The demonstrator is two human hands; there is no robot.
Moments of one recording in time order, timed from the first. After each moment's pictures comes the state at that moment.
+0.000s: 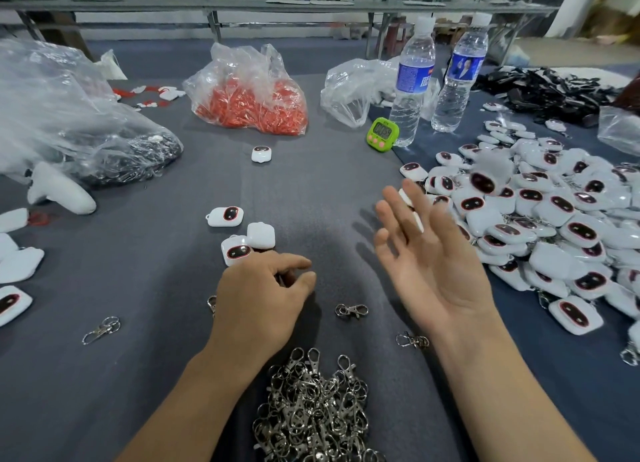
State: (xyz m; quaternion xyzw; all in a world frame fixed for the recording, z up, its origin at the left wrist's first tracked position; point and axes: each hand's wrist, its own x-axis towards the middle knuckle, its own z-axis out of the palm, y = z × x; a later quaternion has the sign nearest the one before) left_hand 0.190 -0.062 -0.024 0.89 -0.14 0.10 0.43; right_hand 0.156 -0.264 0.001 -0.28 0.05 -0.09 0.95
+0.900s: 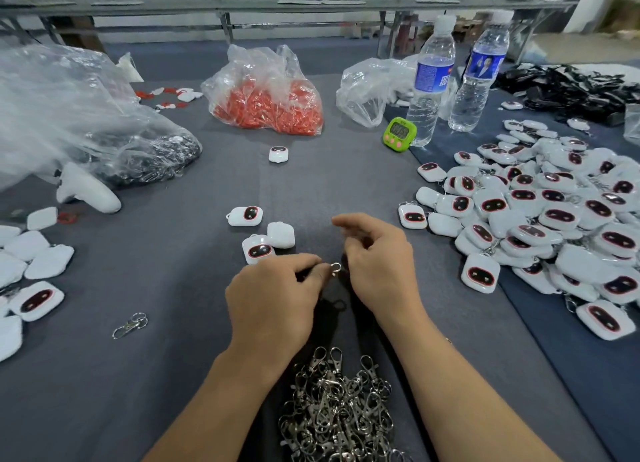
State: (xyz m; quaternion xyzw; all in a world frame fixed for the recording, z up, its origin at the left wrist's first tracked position) left_hand 0.187 -0.062 -0.019 0.93 -0.09 0.15 0.33; right_hand 0.198 -0.204 -0.032 -0.81 0.13 -0.22 0.53
